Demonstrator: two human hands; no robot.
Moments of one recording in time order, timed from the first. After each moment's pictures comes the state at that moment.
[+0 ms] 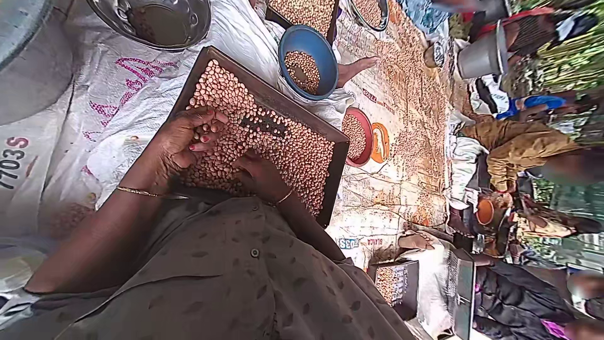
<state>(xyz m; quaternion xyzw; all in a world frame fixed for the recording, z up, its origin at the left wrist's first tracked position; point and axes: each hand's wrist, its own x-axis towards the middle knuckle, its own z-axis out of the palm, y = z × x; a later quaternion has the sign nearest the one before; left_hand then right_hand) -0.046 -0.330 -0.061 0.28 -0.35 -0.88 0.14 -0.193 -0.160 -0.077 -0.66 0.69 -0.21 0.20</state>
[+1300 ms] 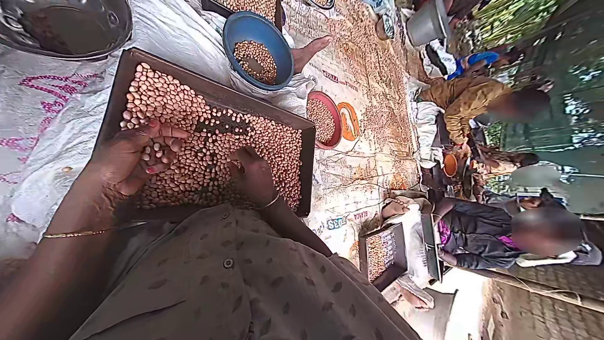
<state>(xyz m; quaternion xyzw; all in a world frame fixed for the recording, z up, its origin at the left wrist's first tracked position) -0.045 -0.326 -0.080 0.28 -0.42 -0.85 0.12 -0.201 -0.132 -0.057 -0.52 0.81 -0.26 0.07</state>
